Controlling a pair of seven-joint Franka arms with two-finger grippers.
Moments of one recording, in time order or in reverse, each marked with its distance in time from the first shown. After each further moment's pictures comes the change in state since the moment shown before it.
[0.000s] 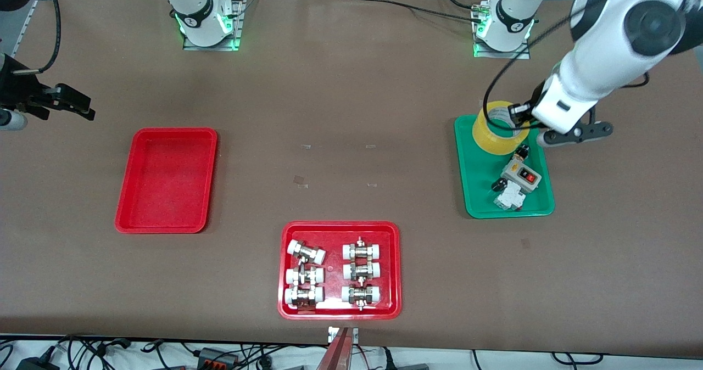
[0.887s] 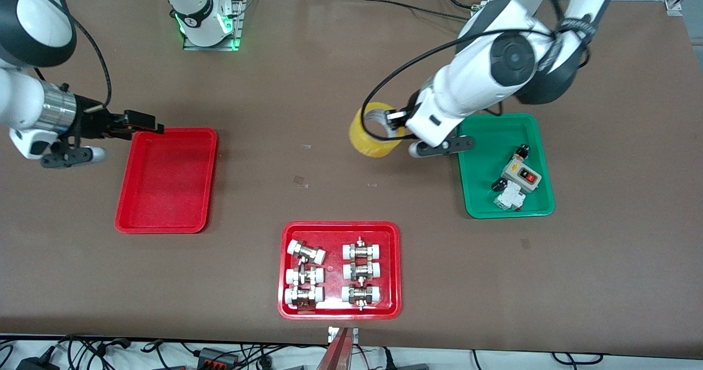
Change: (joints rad) left arm -0.317 0.403 -0.075 0.259 -0.159 0.258 -0.412; right arm 0.051 0.175 0.011 -0.003 0.359 -0.020 -0.084
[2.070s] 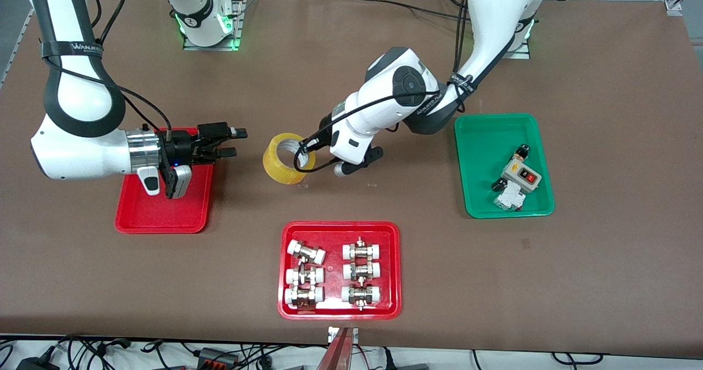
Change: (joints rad) left arm -0.259 0.305 0.021 0.145 0.000 0.496 -0.371; right arm 0.110 0.212 0.002 0.010 0.583 -0.005 -0.393
